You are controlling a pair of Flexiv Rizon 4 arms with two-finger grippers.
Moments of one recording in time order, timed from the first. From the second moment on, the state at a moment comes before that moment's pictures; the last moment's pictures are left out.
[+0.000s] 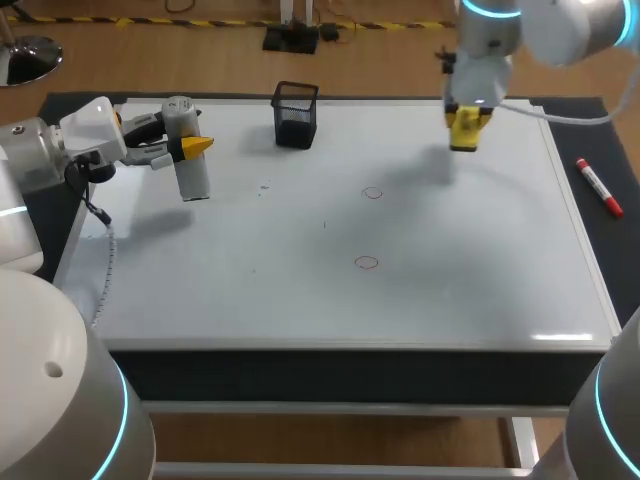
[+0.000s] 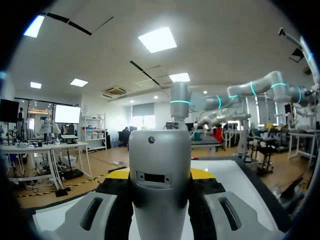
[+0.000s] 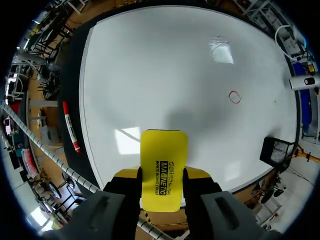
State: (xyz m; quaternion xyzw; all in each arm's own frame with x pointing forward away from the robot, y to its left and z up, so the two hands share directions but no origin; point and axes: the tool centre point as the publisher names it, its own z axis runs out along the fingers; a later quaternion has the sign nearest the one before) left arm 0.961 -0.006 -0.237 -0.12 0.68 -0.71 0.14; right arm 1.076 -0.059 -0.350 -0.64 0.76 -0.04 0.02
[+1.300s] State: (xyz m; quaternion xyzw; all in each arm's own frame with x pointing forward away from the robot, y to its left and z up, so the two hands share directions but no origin) left arm 0.959 -0.009 -0.237 -0.11 0.68 -0.71 0.14; right arm 1.072 -0.095 -0.354 -0.61 0.80 0.03 0.02
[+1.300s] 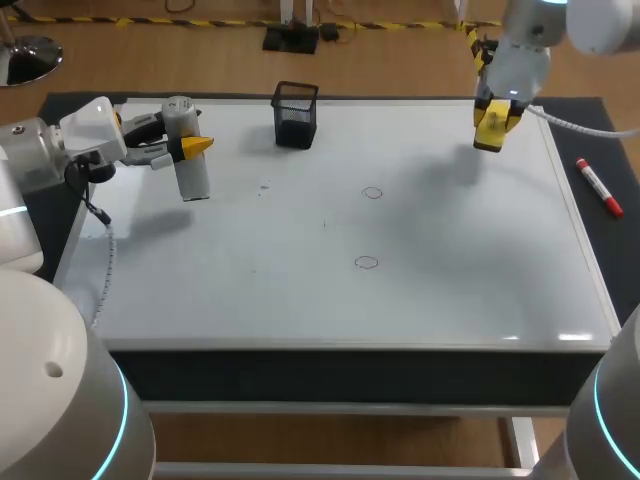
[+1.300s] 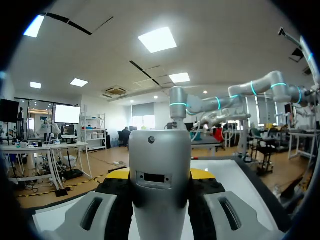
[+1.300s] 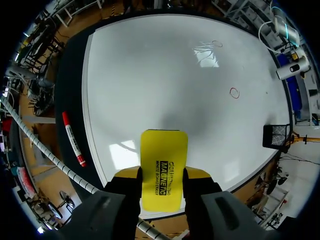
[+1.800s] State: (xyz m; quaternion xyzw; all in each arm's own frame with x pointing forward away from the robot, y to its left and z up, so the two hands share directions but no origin) left arm 0.955 -0.102 -0.223 -0.03 0.69 -0.72 0.10; right arm 1.072 -0.095 -0.354 -0.61 0.80 0.03 0.02
